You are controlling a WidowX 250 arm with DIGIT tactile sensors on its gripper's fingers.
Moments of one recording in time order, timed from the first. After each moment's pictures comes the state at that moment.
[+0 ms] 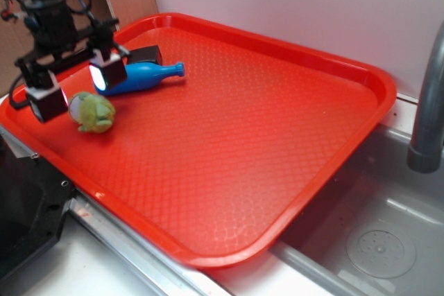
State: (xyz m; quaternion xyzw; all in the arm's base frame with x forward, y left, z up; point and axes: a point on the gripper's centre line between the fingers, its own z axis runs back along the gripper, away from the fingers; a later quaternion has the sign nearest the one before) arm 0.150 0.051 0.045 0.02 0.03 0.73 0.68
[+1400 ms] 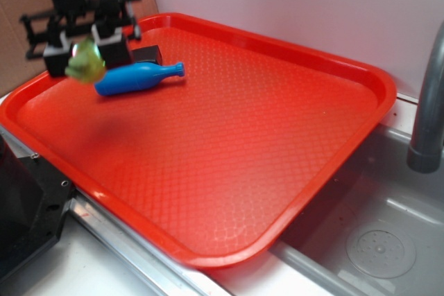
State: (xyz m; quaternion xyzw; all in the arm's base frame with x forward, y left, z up) arm 0.178 0.030 0.104 -0.03 0.05 0.44 0.89
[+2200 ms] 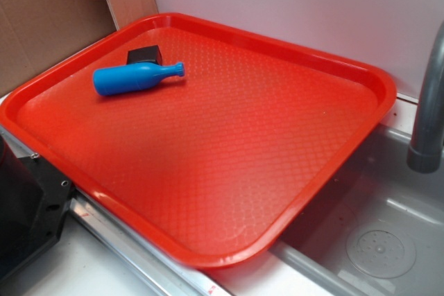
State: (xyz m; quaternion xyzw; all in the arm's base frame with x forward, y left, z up) arm 0.188 -0.017 0.188 -0.02 0.02 0.19 0.98
